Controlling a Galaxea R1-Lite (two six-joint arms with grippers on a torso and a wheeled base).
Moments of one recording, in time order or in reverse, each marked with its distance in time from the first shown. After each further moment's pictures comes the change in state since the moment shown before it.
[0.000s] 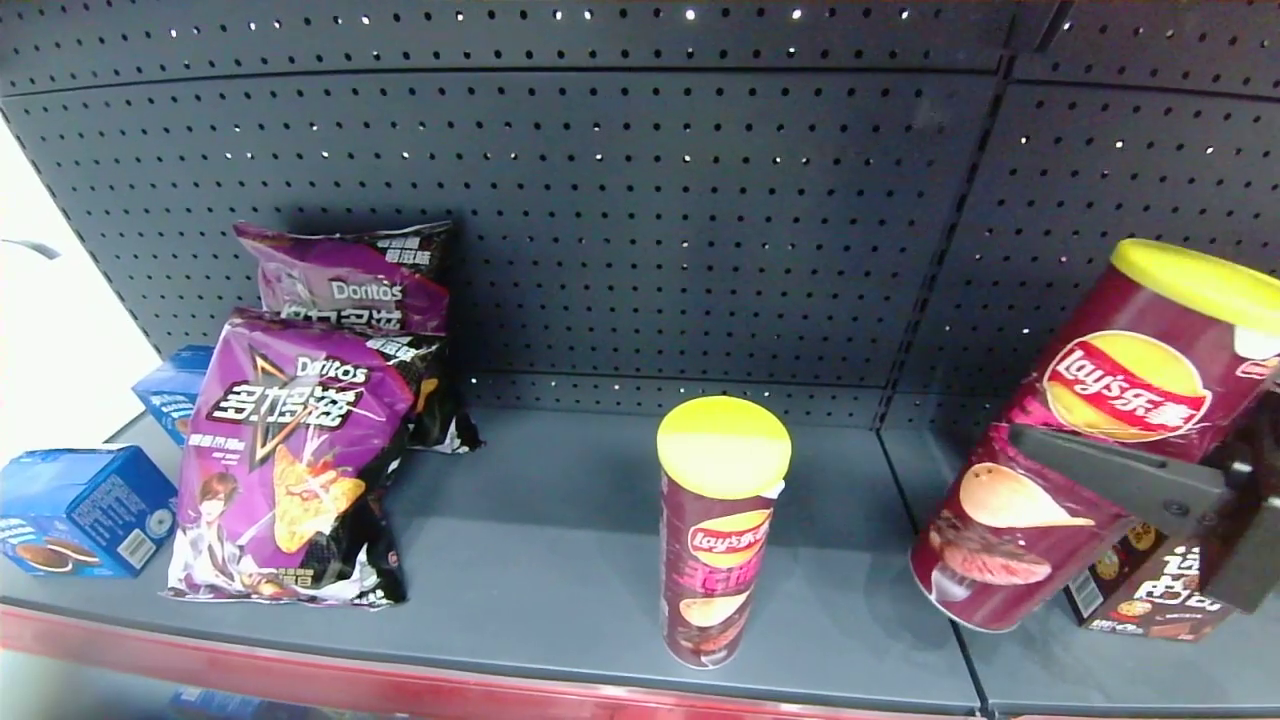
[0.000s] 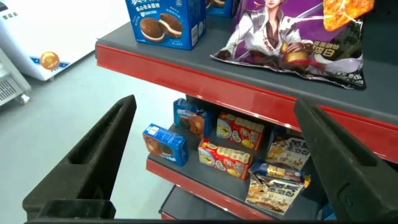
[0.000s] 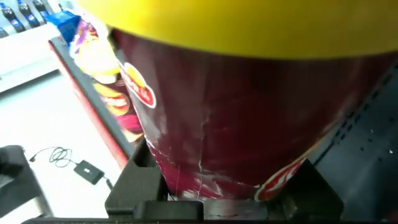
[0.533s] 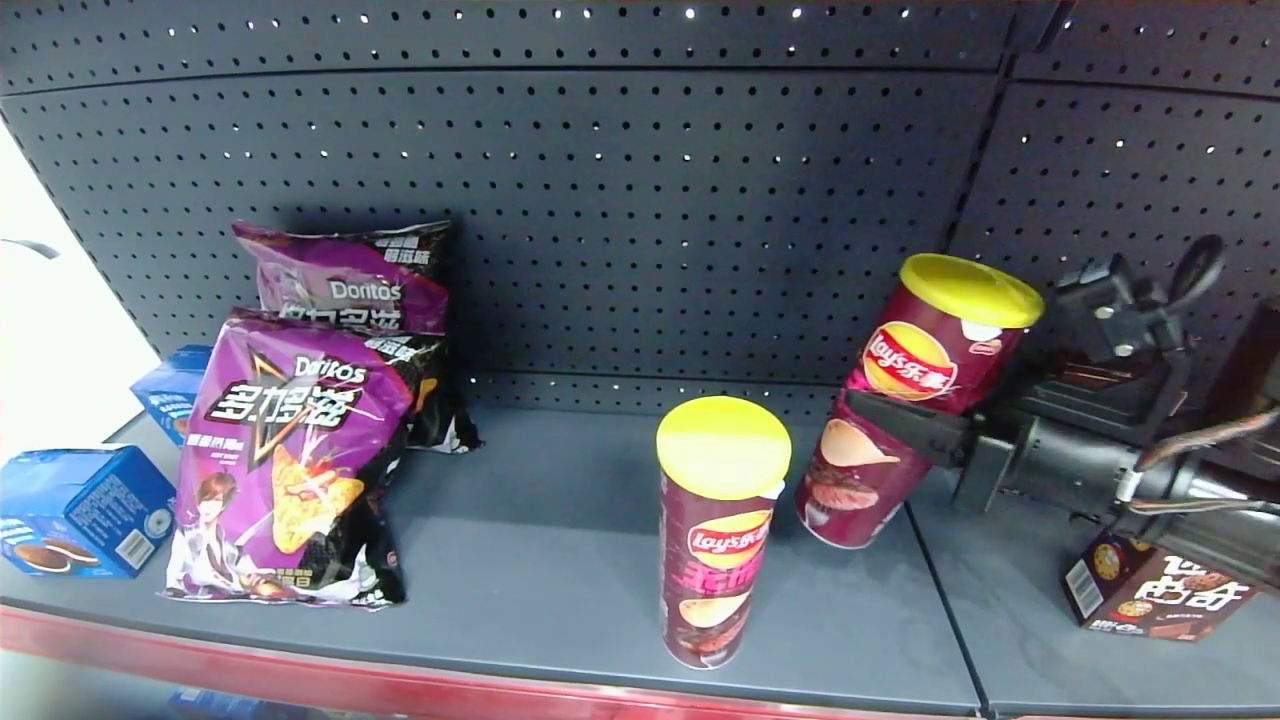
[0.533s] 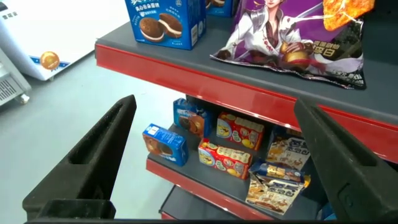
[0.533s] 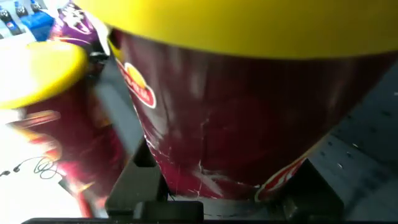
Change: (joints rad) left arm 0.000 0.000 0.000 0.000 0.000 0.000; right arm 0.014 0.396 -0.045 -0.400 0.022 -0.008
